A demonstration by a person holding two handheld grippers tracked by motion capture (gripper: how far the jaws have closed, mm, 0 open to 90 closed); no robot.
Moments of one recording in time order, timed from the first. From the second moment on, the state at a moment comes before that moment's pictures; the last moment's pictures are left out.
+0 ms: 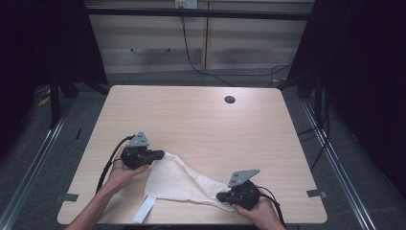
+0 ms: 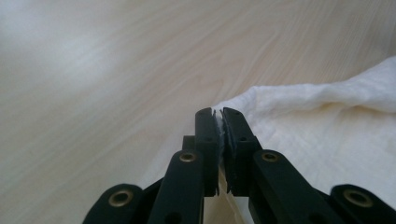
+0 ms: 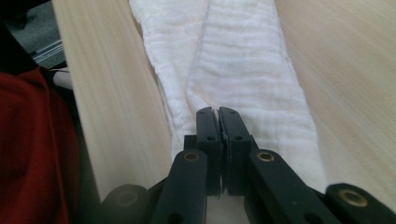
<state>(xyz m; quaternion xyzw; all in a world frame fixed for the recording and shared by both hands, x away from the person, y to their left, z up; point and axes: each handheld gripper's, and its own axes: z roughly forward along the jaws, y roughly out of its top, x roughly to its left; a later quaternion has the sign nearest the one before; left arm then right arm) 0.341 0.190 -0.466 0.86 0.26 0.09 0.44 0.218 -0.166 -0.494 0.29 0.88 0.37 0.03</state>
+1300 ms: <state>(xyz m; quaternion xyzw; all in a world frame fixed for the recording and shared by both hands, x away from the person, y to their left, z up) 0.267 0.187 -0.492 0.91 0.18 0.09 0.36 0.235 -0.197 -0.488 0.38 0.86 0.31 0.16</state>
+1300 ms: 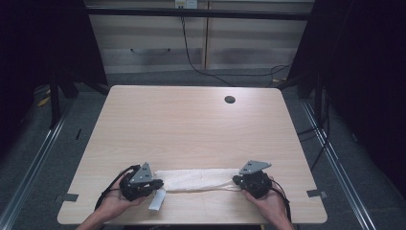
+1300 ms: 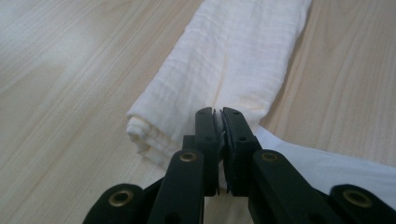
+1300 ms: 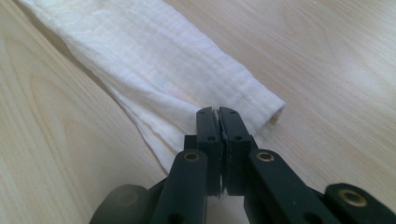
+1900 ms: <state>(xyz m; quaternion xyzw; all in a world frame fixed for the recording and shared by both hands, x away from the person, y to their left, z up) 0.295 0.188 -0.499 0.89 0.23 0.09 0.38 0.262 -0.200 -0.494 0.39 0.85 0.33 0.16</state>
